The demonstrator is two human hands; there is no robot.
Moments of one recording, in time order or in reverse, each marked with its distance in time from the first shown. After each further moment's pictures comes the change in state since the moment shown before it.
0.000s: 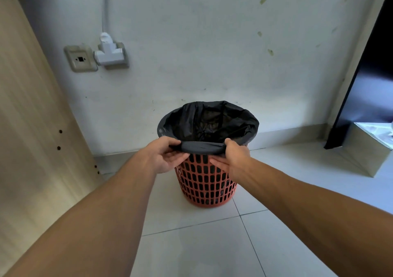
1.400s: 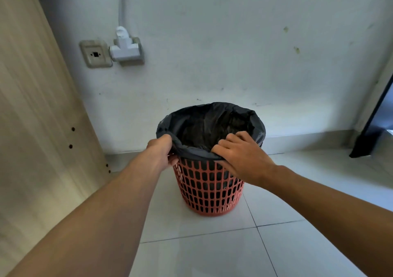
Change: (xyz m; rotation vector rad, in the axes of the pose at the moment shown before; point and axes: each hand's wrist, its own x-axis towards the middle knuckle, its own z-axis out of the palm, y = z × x) left_hand 0.029 0.019 -0.020 0.260 0.310 0.262; right_hand 0.049 0.001 -0.007 -1.717 -0.305 -1.741
